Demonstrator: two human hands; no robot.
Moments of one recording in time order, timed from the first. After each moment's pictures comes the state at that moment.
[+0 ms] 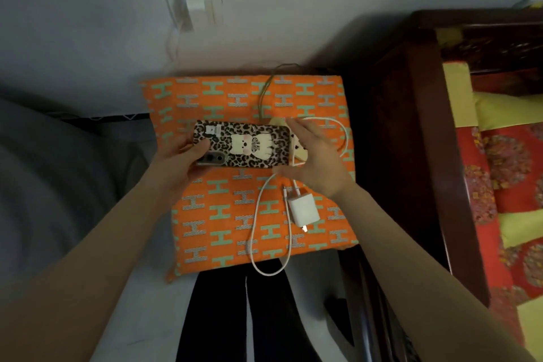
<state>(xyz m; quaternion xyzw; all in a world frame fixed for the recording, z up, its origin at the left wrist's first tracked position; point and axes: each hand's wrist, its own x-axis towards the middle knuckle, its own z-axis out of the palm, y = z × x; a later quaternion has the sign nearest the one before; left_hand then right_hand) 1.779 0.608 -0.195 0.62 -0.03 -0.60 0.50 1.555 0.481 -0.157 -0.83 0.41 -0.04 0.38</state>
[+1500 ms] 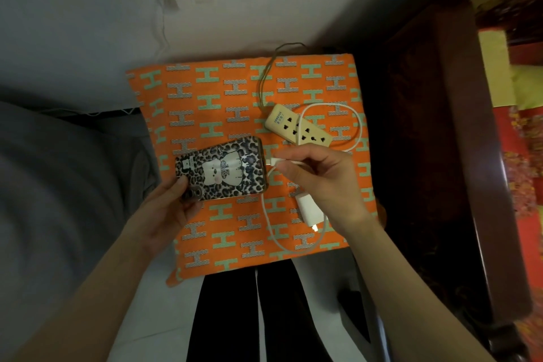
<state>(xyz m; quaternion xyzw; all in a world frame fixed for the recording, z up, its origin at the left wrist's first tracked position) 1.764 0.672 -0.233 0.50 0.12 -0.67 0.53 1.554 0.522 -0.145 -0.53 0.44 -0.24 0.68</state>
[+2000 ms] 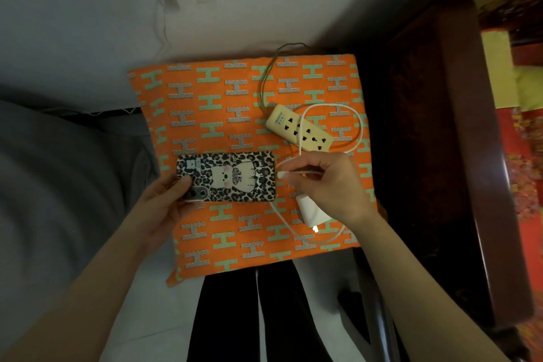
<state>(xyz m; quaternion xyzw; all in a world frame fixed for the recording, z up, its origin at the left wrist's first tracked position) 1.771 0.670 -0.233 0.58 0.08 -0.64 0.49 1.540 0.512 -0.157 -0.68 0.47 -0.10 0.55</state>
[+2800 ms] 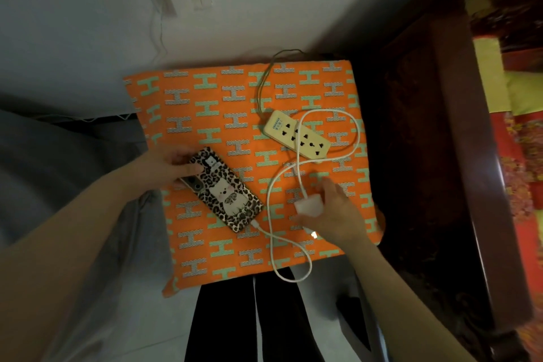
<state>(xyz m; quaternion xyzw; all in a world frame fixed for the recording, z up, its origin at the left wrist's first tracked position) 1.820 0.601 -0.239 0.66 -0.27 -0.68 0.21 1.490 0.541 -0.225 -0.68 0.61 0.14 0.38</state>
